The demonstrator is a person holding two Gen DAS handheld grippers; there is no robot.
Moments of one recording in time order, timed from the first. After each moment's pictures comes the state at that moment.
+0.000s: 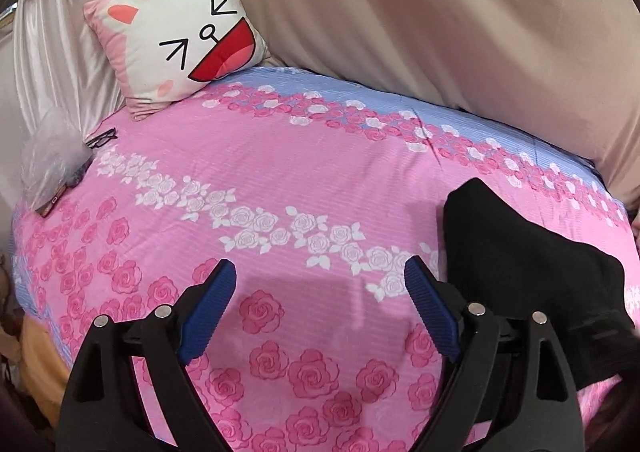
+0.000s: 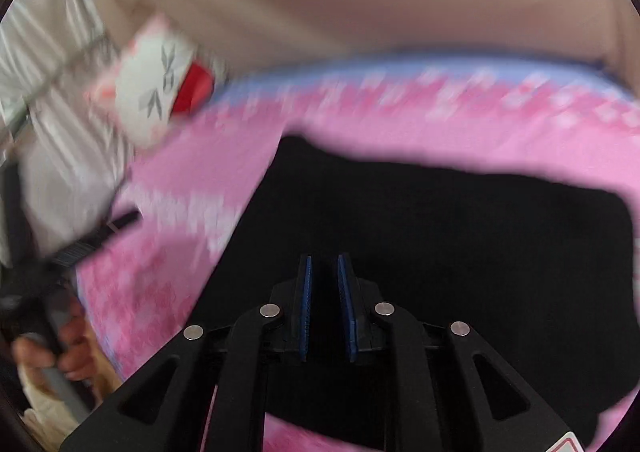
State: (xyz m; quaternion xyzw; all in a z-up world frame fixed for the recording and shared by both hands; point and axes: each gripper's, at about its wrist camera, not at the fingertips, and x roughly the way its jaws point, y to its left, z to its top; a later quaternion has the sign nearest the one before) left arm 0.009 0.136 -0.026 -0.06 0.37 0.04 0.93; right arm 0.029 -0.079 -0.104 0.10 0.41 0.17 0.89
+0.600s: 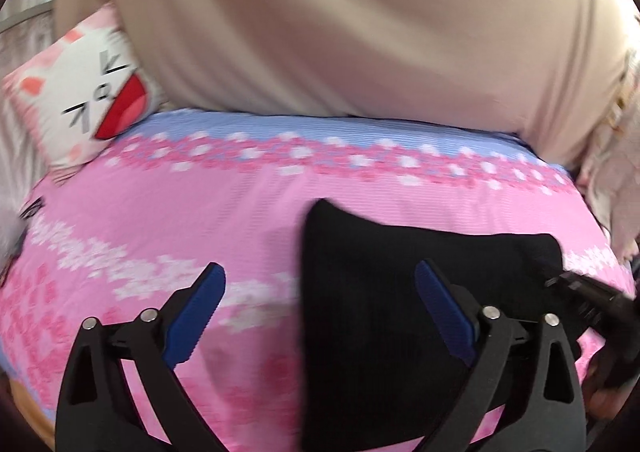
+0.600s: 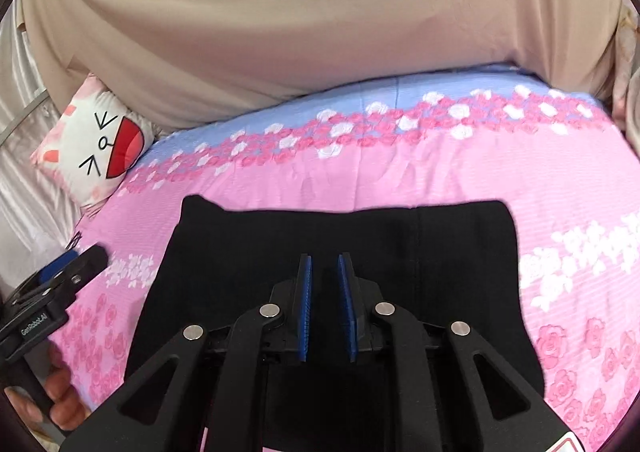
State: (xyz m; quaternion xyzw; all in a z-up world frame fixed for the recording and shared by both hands) left arm 0.019 0.012 0.001 0.00 0.34 -0.09 0.94; right arm 0.010 -0.183 -0.064 0.15 0.36 0.05 0.92
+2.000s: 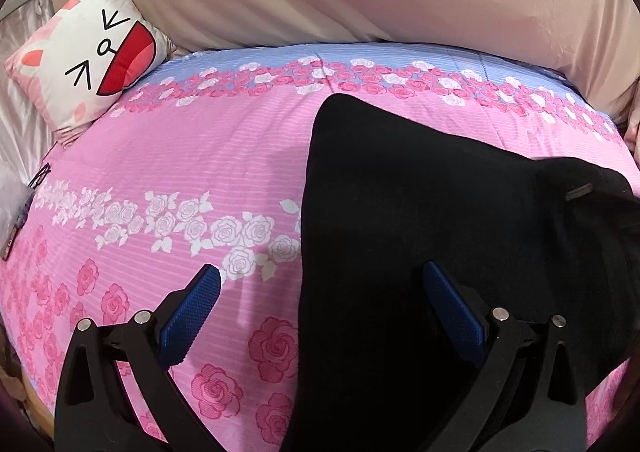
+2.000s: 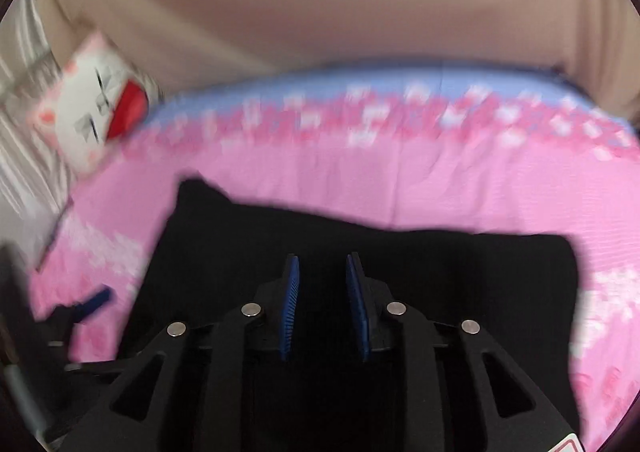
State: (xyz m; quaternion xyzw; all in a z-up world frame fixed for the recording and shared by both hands) left arm 0.039 0.007 -0.078 0.04 0.41 -0.02 0.91; right arm 0.081 -0.158 -0.110 0.09 0.42 0.05 0.90
